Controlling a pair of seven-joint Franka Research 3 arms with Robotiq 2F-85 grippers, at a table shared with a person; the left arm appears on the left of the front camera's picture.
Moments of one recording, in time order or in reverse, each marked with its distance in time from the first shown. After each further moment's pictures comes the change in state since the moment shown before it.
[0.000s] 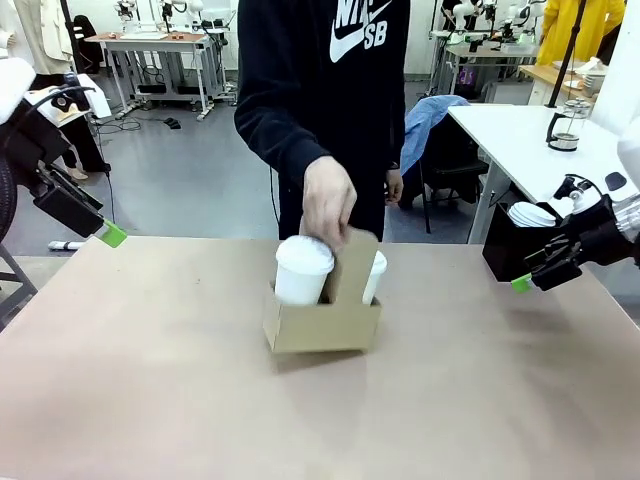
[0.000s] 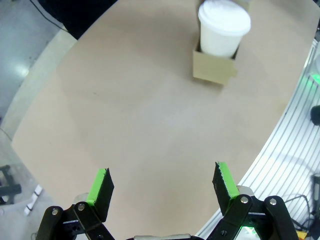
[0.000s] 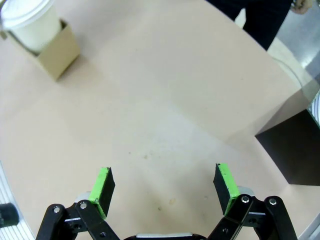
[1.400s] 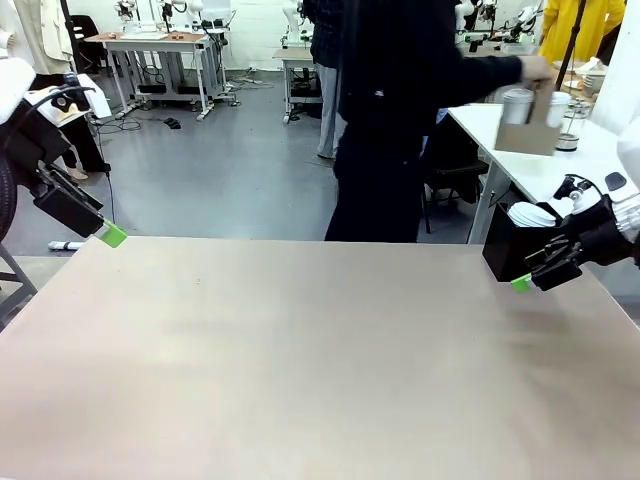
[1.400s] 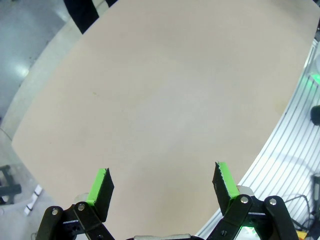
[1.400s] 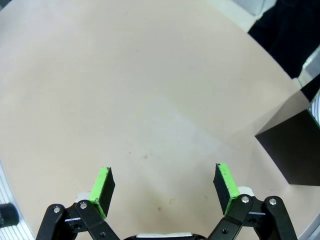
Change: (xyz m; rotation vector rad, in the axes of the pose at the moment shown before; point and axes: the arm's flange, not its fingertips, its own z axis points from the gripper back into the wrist) left arm 0.000 0.000 0.000 0.000 0.000 0.000; right arm 0.000 0.000 0.000 0.000 0.000 0.000
